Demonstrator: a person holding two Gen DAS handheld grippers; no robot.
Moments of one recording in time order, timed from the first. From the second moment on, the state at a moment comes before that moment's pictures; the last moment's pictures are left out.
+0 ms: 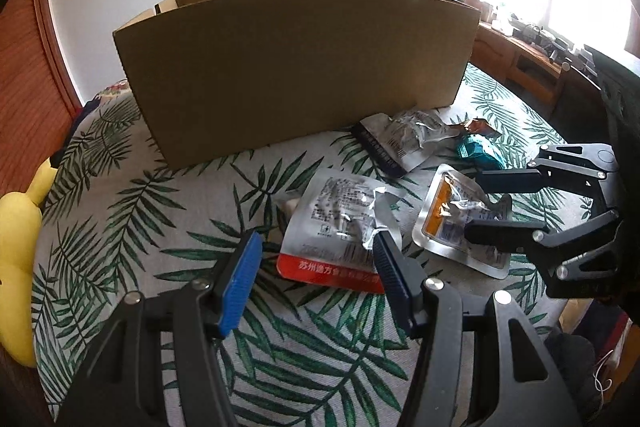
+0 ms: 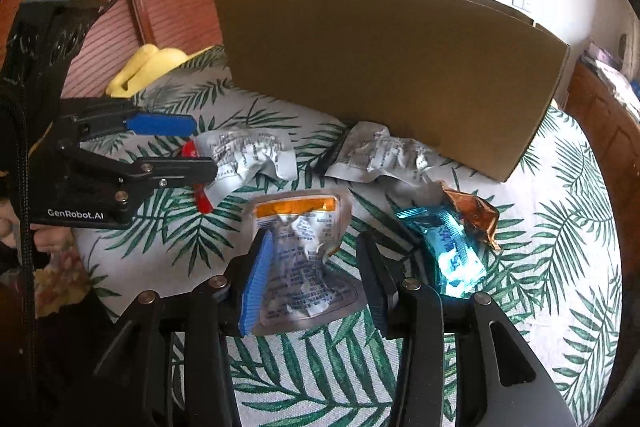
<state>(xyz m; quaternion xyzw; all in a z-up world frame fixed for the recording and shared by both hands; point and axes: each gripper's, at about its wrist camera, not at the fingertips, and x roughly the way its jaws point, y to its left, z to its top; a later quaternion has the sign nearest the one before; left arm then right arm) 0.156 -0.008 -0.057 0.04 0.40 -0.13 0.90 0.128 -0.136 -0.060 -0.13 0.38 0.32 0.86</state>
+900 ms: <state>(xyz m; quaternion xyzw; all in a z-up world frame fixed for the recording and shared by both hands) 0.174 -0.026 -0.054 0.04 0.41 -0.14 0.90 0.115 -0.134 -0.069 -0.15 0.37 0.31 0.86</state>
